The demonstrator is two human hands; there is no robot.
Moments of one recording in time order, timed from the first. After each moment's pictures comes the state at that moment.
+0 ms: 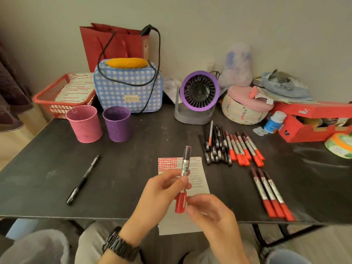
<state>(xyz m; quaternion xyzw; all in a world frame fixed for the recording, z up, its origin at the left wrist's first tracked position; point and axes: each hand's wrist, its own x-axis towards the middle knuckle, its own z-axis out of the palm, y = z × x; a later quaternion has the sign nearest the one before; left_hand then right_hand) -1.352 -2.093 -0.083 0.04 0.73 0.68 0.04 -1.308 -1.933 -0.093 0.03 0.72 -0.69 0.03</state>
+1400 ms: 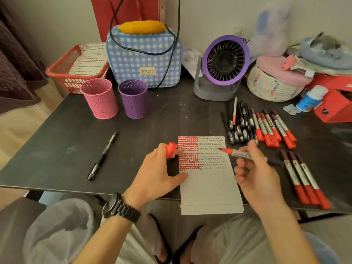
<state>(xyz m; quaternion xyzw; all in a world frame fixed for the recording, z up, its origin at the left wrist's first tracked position) -1.379 -2.157 -0.136 0.07 0.92 0.39 -0.01 -1.383 -1.910 -0.096 0.15 0.52 -0.84 0.04</state>
